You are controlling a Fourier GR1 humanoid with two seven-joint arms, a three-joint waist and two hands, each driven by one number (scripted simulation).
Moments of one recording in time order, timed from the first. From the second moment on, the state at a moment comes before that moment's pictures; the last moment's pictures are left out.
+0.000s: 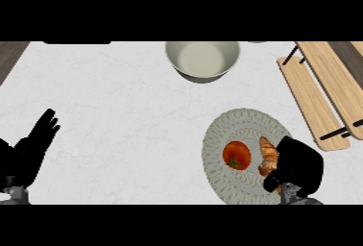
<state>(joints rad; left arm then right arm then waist) 0.01 0.32 0.16 -1.43 0.11 -0.06 0.12 -0.01 -0.06 0.20 -1.70 1.38 0.30 0.90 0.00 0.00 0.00</state>
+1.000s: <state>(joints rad) -0.03 0.31 0.13 -1.40 0.08 -0.07 0.10 -0.87 -0.01 -0.17 -1.34 1.50 0.08 1.22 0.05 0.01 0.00</state>
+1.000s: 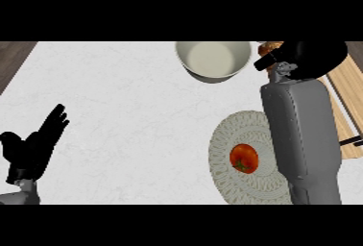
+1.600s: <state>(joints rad) -0.03 0.32 0.15 -1.38 0.09 -0.08 0.10 -1.16 0.00 -0.22 -1.30 1.70 0.05 1.24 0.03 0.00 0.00</state>
